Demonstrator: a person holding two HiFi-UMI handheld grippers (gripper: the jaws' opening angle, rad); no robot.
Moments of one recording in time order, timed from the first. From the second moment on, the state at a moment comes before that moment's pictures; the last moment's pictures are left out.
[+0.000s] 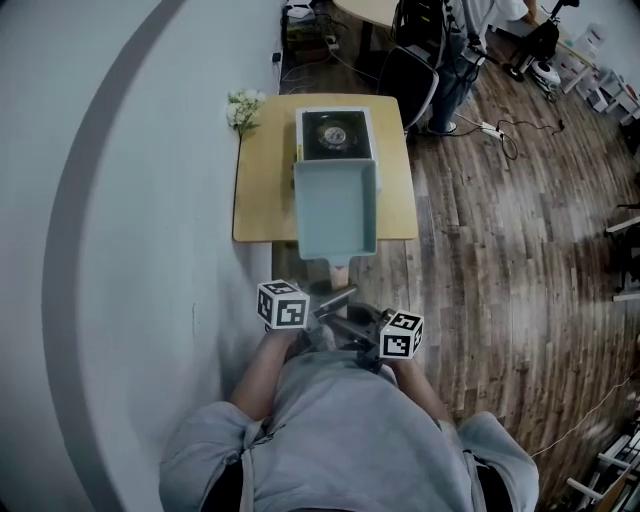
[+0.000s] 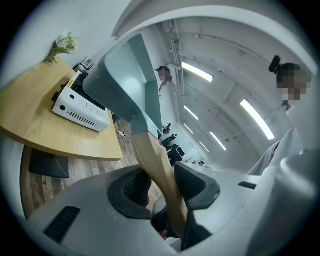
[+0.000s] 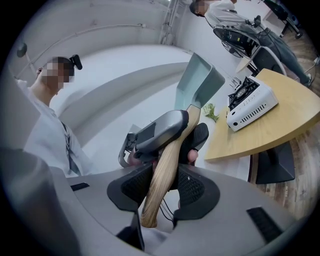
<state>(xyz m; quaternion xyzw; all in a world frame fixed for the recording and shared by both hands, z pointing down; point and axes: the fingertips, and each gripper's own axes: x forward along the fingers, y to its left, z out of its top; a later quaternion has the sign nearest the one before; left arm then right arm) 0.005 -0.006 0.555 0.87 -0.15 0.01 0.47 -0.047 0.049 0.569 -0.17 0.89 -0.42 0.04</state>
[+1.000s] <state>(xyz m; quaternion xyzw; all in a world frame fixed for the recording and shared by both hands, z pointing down) 0.042 0.067 0.537 0.88 -0.18 -0.01 0.44 -0.007 0.125 0.552 -0.13 0.91 -0.40 0.03</state>
